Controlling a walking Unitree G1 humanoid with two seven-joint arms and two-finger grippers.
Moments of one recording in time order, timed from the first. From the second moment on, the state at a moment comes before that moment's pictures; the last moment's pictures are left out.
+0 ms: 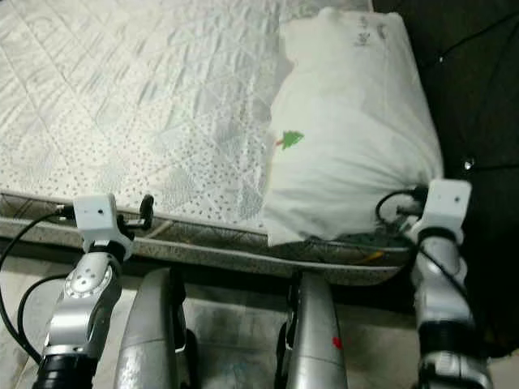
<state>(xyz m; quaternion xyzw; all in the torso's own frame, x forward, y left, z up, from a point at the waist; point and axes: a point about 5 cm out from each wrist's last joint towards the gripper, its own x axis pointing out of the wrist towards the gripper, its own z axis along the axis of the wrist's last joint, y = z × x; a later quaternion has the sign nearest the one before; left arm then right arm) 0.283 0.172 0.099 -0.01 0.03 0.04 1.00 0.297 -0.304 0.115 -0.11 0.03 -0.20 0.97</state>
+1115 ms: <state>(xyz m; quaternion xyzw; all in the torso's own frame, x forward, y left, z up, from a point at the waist) 0.284 0.170 0.099 -0.01 0.03 0.04 1.00 0.306 -0.245 0.113 -0.06 0.03 -0.14 0.99</state>
